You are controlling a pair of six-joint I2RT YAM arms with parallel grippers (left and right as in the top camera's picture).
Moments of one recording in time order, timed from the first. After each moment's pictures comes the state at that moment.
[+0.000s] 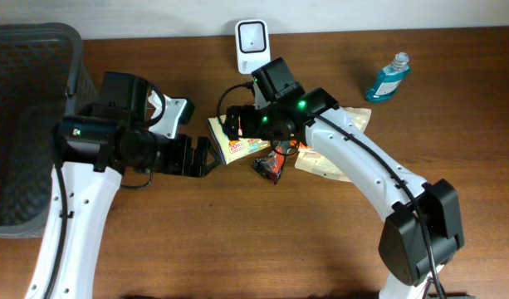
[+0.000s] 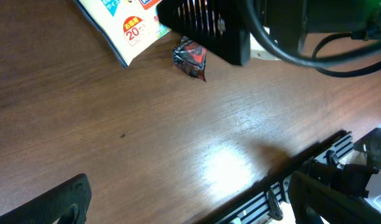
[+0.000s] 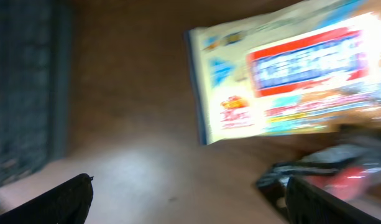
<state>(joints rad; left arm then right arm) -0.15 1.43 1.54 -1.34 0.46 -0.01 0.54 1.90 1.63 -0.75 -0.28 0.52</state>
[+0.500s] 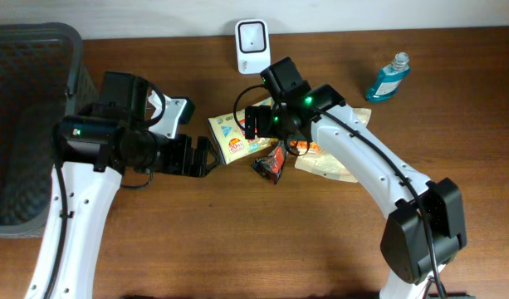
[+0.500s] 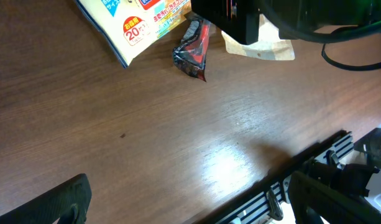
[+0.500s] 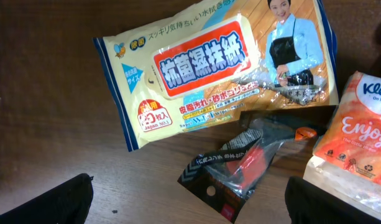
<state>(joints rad) -0.15 1.43 1.54 -1.34 0.46 -0.01 0.51 1.90 1.63 -0.86 -0.12 0.52</state>
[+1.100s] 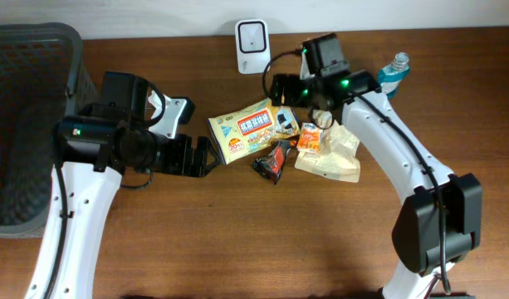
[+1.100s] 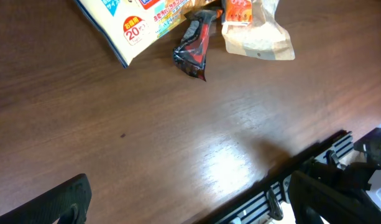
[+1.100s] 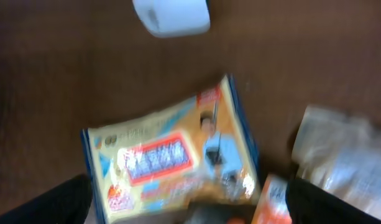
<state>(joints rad) -0.15 1.43 1.54 -1.34 0.46 -0.01 0.33 1.90 1.63 -0.63 -0.13 0.35</state>
